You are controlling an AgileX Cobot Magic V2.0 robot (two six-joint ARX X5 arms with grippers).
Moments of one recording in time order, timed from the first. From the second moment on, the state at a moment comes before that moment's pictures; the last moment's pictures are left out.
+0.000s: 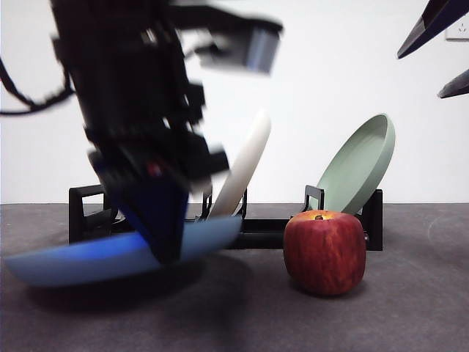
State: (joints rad) left arm -1.09 1.56 0.98 -0.68 -0.33 -0.01; right arm 0.09 0.90 0.72 -0.39 -0.52 0.24
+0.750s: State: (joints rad) left arm -1.12 1.60 1.00 -0.65 -0.29 -0.01; right arm 0.09 0.90 0.72 -0.39 -0.52 0.24
